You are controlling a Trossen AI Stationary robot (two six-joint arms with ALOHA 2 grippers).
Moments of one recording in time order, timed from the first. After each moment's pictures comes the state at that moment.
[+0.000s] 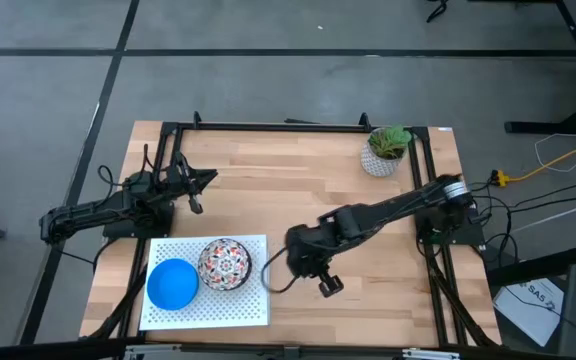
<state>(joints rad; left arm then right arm) 0.28 0.01 0.01 0.12 -0.14 0.07 0.33 1.89 1.85 -1.00 -0.20 -0.14</state>
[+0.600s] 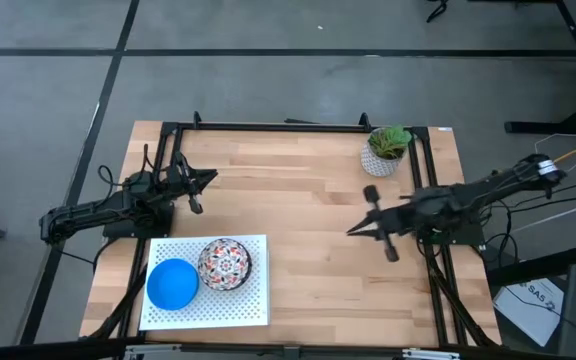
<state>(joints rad) 0.28 0.01 0.01 0.12 -0.14 0.07 0.33 0.83 0.61 0.09 0.06 -0.21</state>
